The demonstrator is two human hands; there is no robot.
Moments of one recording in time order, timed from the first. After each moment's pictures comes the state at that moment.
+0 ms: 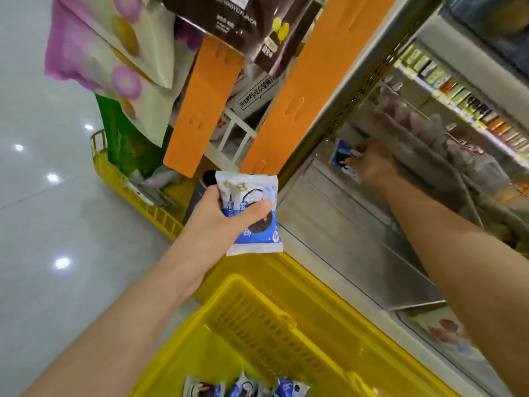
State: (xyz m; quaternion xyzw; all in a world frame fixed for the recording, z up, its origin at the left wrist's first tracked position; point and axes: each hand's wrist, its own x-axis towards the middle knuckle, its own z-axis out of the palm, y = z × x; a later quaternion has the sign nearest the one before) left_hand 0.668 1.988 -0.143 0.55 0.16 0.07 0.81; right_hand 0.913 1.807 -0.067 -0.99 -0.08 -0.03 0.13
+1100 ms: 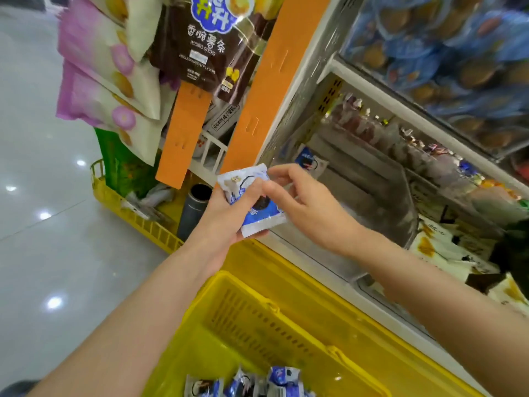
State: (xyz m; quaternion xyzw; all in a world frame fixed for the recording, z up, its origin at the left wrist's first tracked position) left_hand 0.648 1.953 -0.093 0.50 0.12 0.05 0.86; right_hand 0.698 1.834 -0.029 -0.90 -0.33 0.03 0.27
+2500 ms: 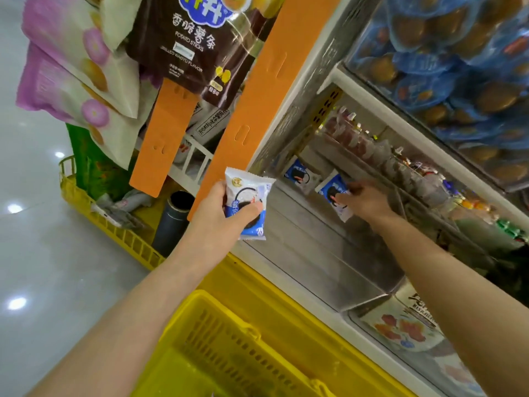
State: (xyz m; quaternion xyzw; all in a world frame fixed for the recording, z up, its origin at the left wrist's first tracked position) left_hand 0.674 1.951 -0.094 0.61 0.08 0.15 0.77; right_hand 0.857 1.739 -0.031 -0.98 -0.02 -0.02 0.18
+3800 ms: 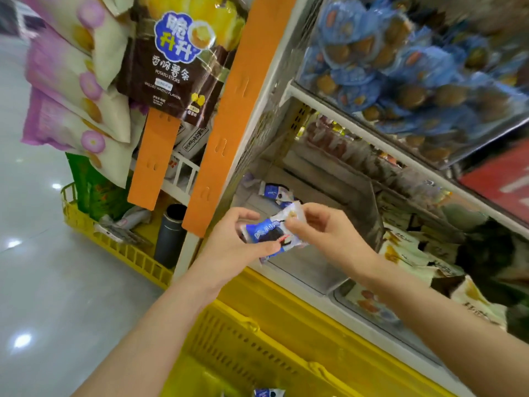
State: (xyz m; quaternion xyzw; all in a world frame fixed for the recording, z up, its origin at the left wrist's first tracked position) left_hand 0.653 1.918 -0.091 0.64 0.04 0.06 0.77; right_hand 0.700 1.766 -0.017 -0.88 -0.25 0.07 0.39
